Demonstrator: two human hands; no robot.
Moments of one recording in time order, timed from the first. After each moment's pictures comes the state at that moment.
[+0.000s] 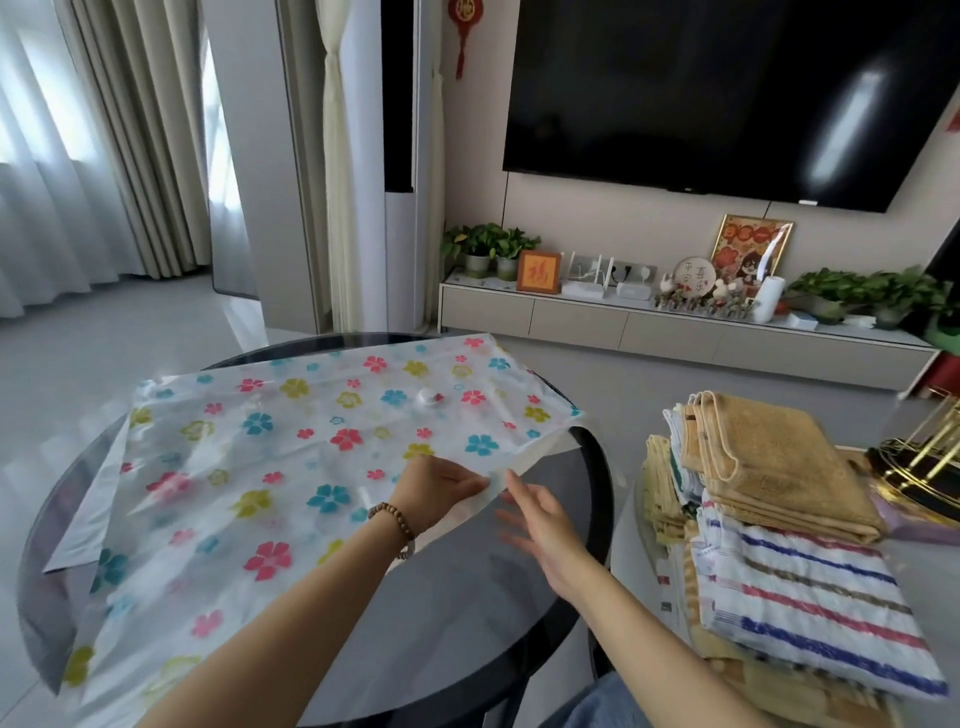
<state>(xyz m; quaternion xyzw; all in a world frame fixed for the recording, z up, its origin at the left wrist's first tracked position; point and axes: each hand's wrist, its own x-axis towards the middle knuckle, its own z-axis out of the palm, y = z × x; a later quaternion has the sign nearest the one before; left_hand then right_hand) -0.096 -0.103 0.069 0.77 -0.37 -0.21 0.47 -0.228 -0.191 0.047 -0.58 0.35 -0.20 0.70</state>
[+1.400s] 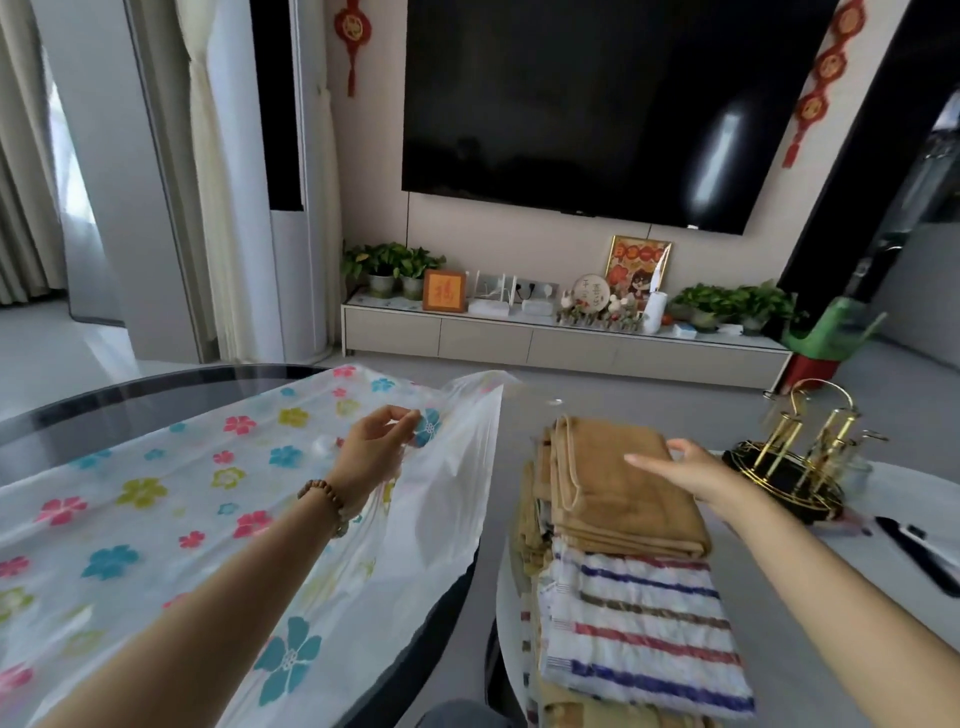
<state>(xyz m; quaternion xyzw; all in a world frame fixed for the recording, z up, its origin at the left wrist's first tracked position) -0.149 -0.229 0.134 0.62 -0.32 -0.28 0.66 -0.431 -0.419 0.163 -0.68 0.59 -0.17 0.40</state>
